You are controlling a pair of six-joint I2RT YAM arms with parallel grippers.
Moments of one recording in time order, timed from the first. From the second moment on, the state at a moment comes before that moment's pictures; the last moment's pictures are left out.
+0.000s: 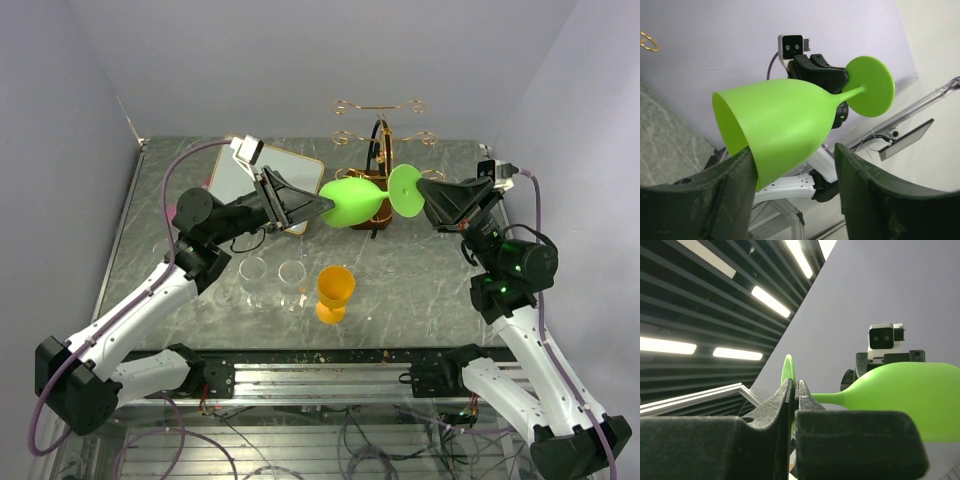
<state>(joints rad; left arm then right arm) -0.62 1.08 0.95 0.51 0.59 -1.21 0.32 0.77 0.78 0.72 -0.45 1.73</state>
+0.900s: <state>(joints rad) -0.63 1.12 0.93 0.84 0.70 -1.38 0.32 0.65 1.02 -0.01 -0.12 1.17</state>
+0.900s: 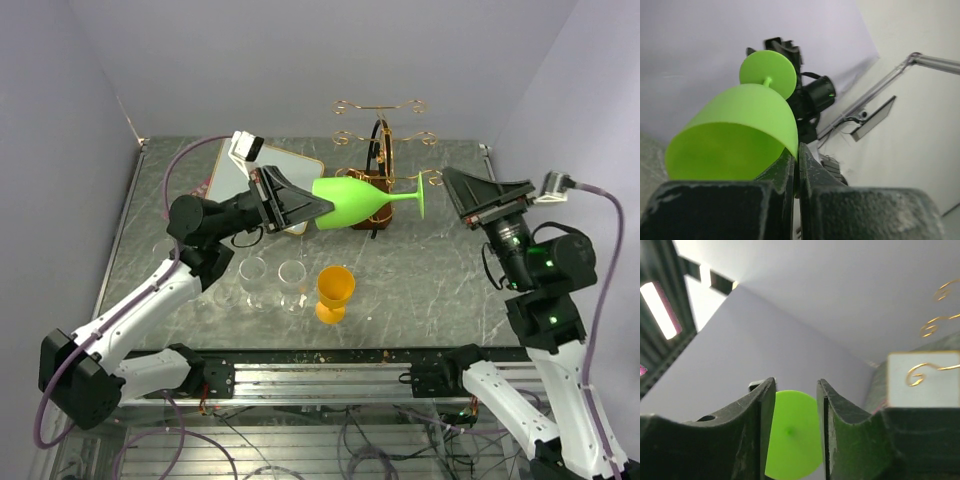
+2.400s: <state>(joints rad) -1.39 1.97 2.00 -1.07 -0.25 -0.41 0.32 0.51 1.19 -0.55 0.64 0.66</state>
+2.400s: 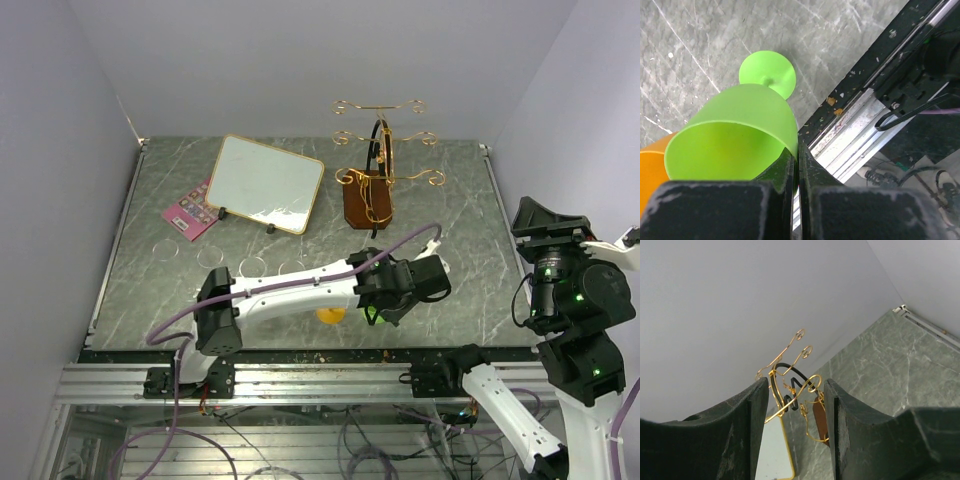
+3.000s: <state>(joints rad) -1.39 2.03 2.00 -1.10 -0.26 -0.39 0.32 0.51 1.19 -0.54 0.63 0.65</state>
